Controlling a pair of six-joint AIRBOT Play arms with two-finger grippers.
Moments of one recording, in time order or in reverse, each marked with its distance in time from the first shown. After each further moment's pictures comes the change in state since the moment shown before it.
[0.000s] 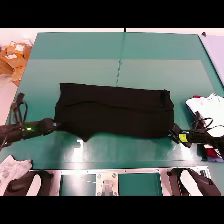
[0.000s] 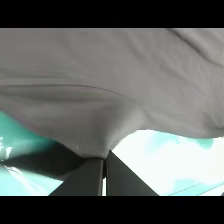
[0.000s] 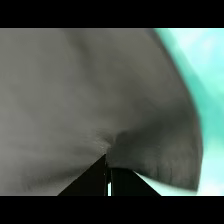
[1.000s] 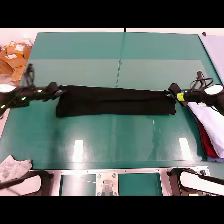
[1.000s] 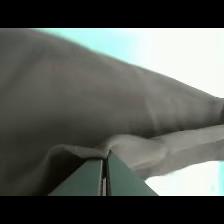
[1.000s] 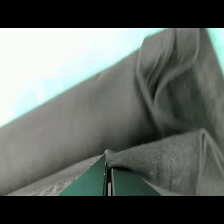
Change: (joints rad) left arm -0.093 -0.814 0.453 -0.319 0.307 0.360; right arm 0.179 -0.555 0.584 0.198 -0.279 -0.046
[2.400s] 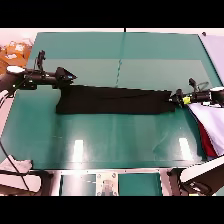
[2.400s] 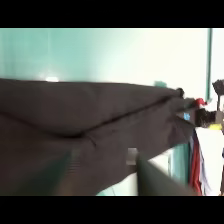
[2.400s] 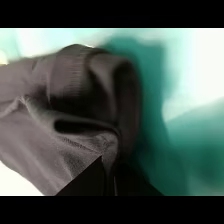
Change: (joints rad) left arm -0.058 -0.240 0.335 -0.044 -0.202 -0.100; right arm -0.259 -0.523 0.395 0.154 0.567 -0.473
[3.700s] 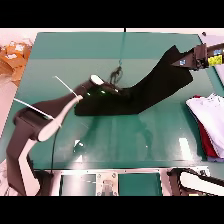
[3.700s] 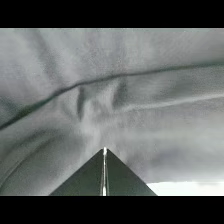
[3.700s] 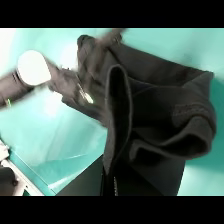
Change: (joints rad) left arm -0.610 -0.402 0.401 -0.051 0.118 -0.058; right arm 0.284 0.558 0.325 0.002 0.304 0.219
